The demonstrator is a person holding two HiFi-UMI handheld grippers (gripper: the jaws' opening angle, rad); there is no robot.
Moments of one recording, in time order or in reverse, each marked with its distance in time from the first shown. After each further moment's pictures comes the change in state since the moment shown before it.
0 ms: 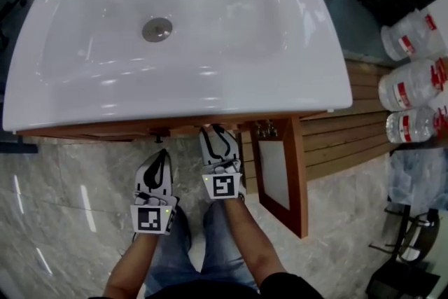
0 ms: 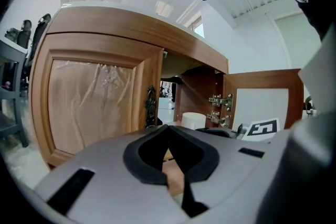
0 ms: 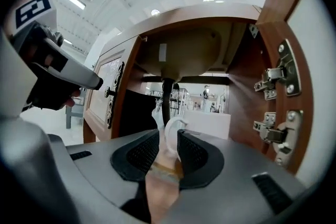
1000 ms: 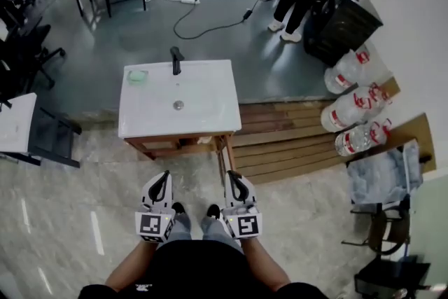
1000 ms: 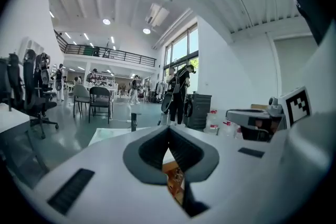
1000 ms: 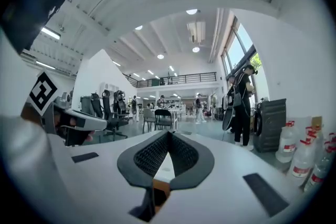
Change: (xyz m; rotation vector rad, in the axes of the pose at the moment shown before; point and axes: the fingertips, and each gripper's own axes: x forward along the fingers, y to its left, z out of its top) left arm -0.238 -0.112 0.473 0.027 0.021 -0.060; right arm -0.253 -0.066 0.573 0.182 -0.022 -0.089
